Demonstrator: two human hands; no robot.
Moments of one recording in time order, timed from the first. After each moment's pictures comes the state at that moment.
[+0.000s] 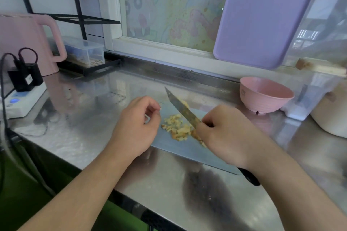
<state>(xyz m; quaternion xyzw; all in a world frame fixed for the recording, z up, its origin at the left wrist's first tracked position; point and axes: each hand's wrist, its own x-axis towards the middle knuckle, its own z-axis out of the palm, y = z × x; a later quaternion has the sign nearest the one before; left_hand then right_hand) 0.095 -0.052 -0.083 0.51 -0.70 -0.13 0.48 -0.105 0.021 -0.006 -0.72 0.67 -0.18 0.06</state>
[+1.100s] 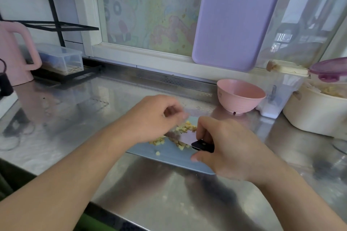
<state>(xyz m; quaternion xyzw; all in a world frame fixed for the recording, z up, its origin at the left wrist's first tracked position) 0.033 -0.060 -0.026 0.41 -0.85 -0.17 0.28 -0.170 0.042 -0.020 -0.79 0.59 -0.16 -0.01</state>
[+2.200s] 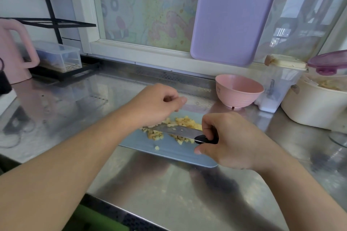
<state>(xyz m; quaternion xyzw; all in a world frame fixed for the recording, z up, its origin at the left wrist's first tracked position) 0.021 -0.076 -0.018 0.42 -0.83 -0.21 0.30 -0.178 0.043 -0.016 -0.77 0.62 -0.18 0.03</state>
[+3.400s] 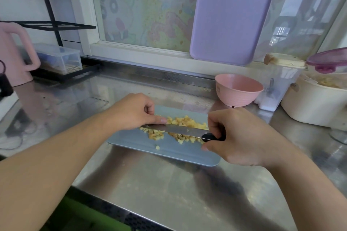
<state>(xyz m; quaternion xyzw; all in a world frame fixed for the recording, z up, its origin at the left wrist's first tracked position) 0.063 -0.108 -0.043 0.49 -0.83 -0.16 0.19 -0.188 0.047 -0.007 -0.78 0.60 -0.18 0.00</state>
